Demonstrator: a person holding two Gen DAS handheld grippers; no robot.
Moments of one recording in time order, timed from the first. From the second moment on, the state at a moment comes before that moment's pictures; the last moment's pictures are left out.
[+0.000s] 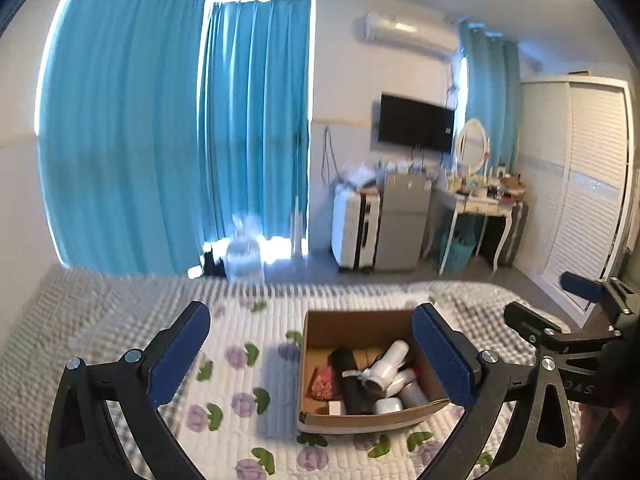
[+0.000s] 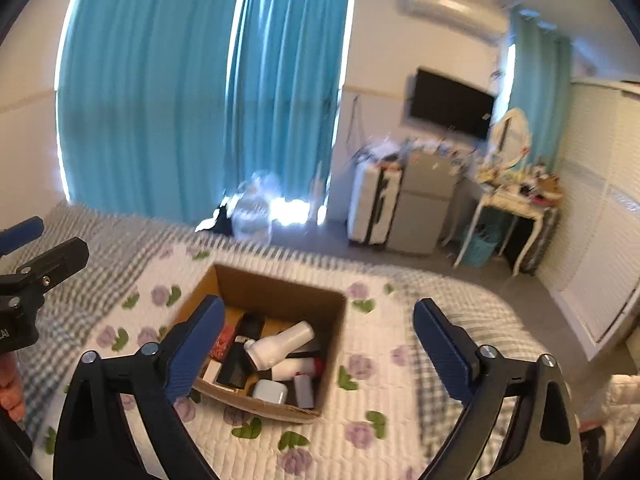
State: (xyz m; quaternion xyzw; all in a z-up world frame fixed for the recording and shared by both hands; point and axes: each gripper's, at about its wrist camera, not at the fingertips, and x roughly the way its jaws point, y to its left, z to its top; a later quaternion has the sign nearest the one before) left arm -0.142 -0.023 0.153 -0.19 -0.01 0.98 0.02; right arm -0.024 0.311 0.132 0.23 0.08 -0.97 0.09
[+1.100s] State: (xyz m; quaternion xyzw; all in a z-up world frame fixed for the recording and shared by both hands) left arm -0.079 -0.022 -0.002 -0.13 0.05 0.99 -0.06; right arm 0.049 0.336 -0.015 0.17 0.01 -0.98 0.05
